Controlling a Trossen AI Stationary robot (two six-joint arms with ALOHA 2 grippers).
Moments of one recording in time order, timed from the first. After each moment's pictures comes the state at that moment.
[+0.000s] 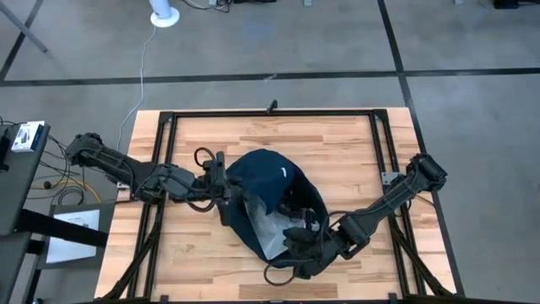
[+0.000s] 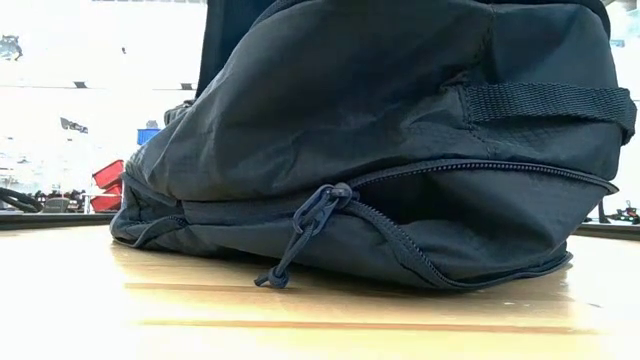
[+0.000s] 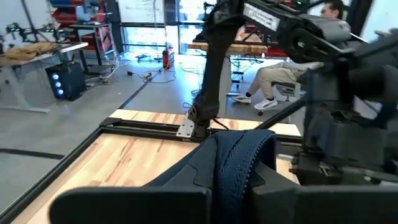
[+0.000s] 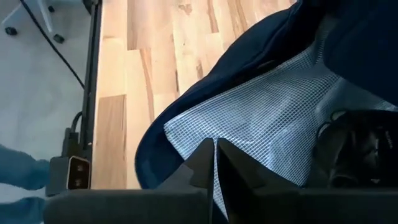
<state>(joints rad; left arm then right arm) -0.40 1.20 1.08 0.02 -0.56 -0.09 0.60 1.80 1.59 -0.70 0.47 0.60</state>
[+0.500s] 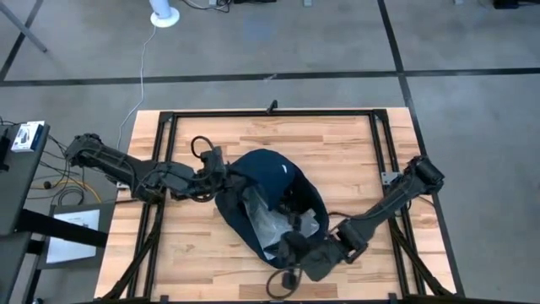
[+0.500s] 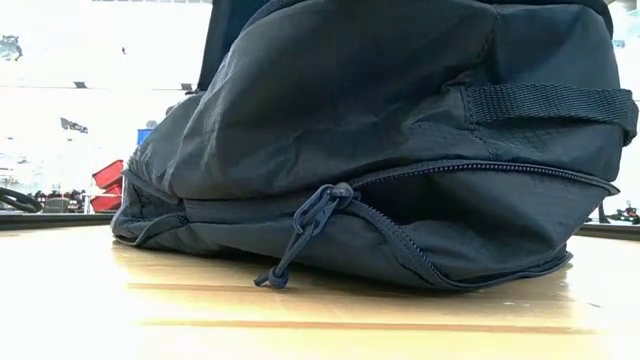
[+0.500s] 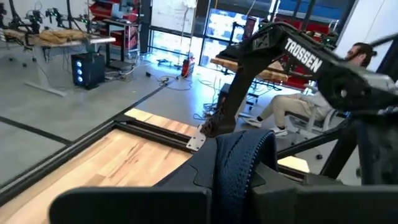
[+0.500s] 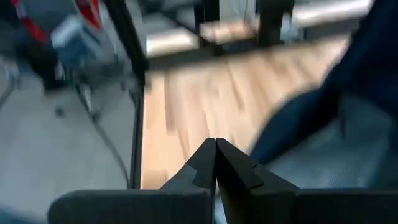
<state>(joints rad) -0.36 1.20 1.08 0.07 -0.64 -0.23 0.63 1.83 1.59 -0.31 0.61 0.49</state>
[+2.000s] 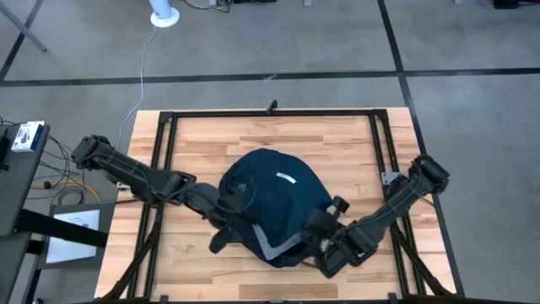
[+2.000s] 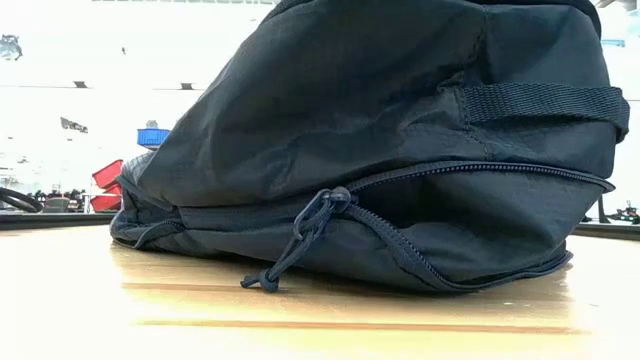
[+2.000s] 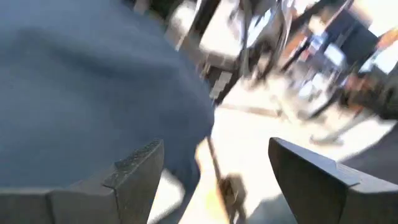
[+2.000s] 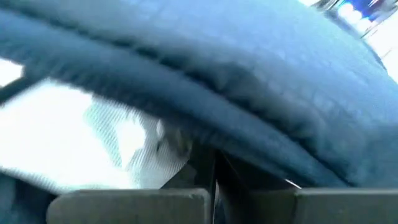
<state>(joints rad) -0.38 1.32 1.08 -0.14 0.05 -0.45 0.67 1.80 1.59 -1.25 0.77 1.16</state>
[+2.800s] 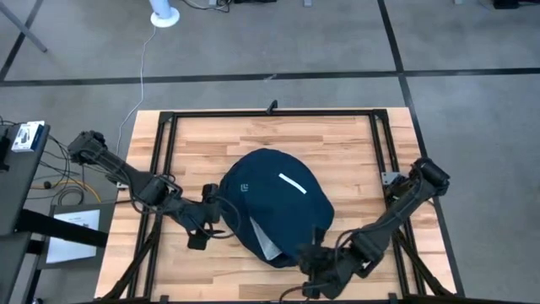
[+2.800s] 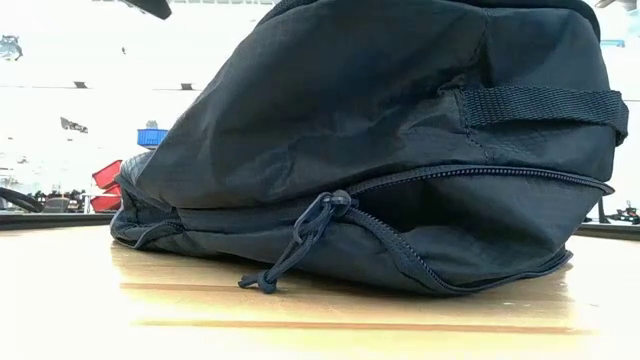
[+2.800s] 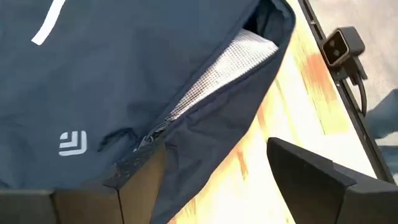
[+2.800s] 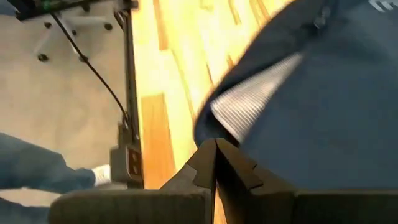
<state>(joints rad) -0.55 1.21 1.06 -0.72 -0.30 -0.27 0.73 1.82 1.61 -0.69 0.52 0.77</state>
